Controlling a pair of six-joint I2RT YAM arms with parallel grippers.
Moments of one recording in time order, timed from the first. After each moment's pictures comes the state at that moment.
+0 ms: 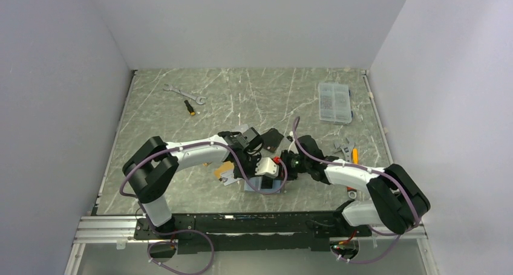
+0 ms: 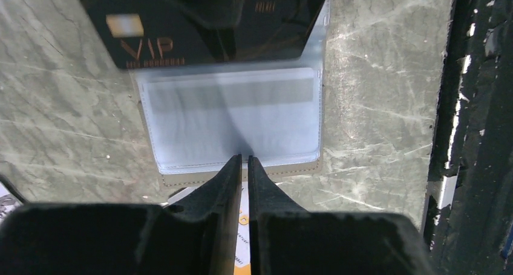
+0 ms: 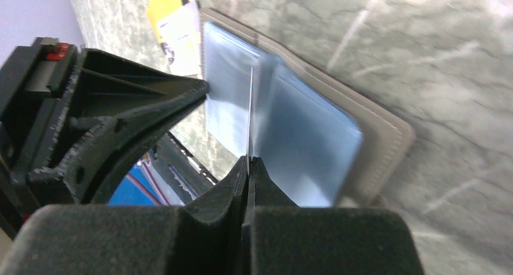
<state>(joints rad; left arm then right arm) -0.91 1.72 1.10 -0.64 0.34 0.77 0.60 1.33 0.45 0.09 -0.50 0.83</state>
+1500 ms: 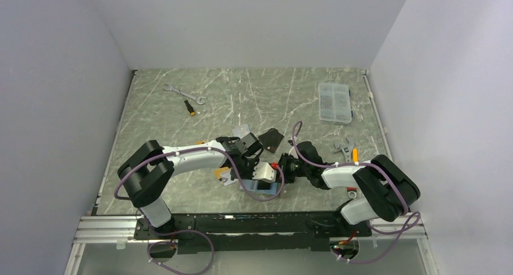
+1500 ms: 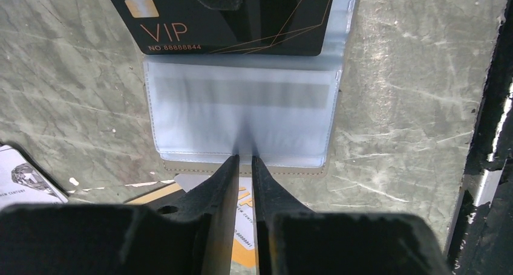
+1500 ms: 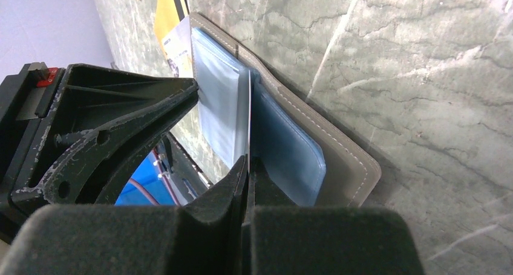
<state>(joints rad) -0.94 1.67 1.02 -0.59 0.20 0.79 0.60 1.43 0.31 0.41 -0.51 0.98</state>
